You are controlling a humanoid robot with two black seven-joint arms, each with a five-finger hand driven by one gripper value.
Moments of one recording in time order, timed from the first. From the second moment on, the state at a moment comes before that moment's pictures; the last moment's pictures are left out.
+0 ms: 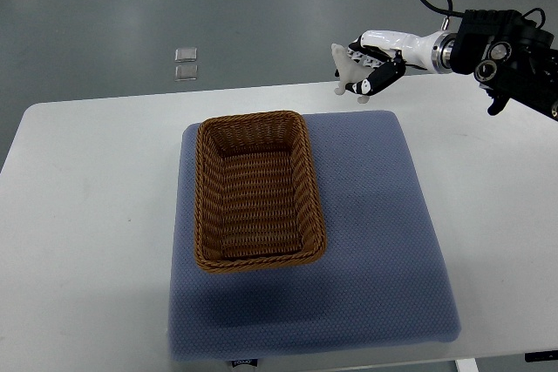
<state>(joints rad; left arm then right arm) -0.01 0.00 -0.17 -0.19 0.04 0.06 0.08 1.19 -0.48 0.27 1.00 -1.03 0.27 -0.05</state>
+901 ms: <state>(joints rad) -0.01 0.00 -0.17 -0.19 0.04 0.06 0.08 1.13 -0.14 0.16 0.95 -1.08 0.15 0.00</state>
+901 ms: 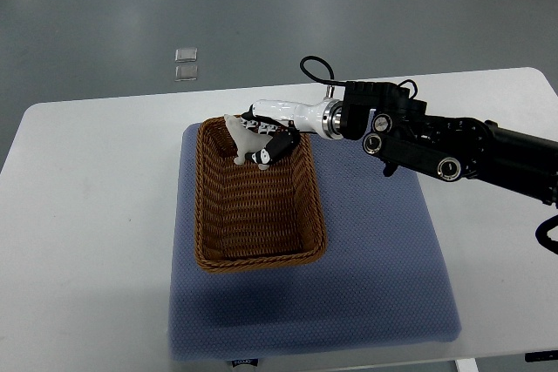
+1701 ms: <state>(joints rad) -0.01 0.00 -0.17 -0.19 0.04 0.06 0.08 1.08 -0.07 0.07 0.88 -1.16 0.11 0.02</state>
